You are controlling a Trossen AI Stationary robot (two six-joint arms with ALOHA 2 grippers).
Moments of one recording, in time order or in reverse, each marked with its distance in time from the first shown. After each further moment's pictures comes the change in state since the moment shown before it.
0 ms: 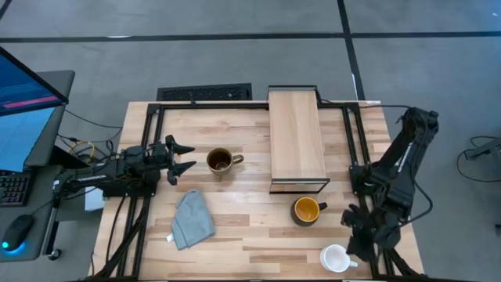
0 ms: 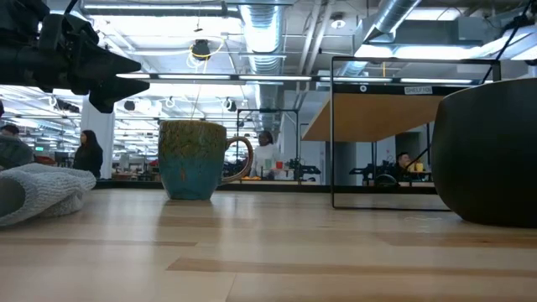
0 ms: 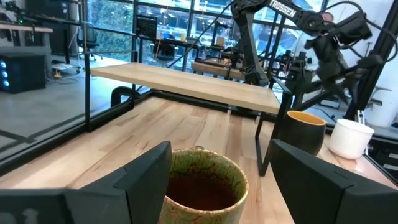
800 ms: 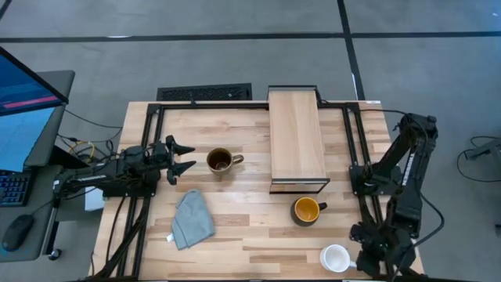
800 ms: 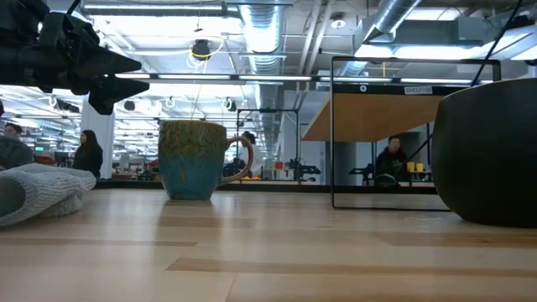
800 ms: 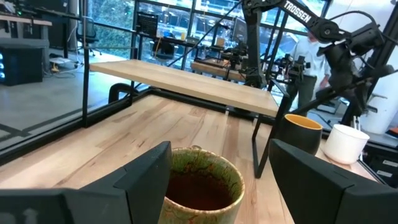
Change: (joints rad) left arm 0.000 0.000 0.000 0.000 0.000 -0.041; right arm 0.141 0.135 0.080 0.031 0.033 0.203
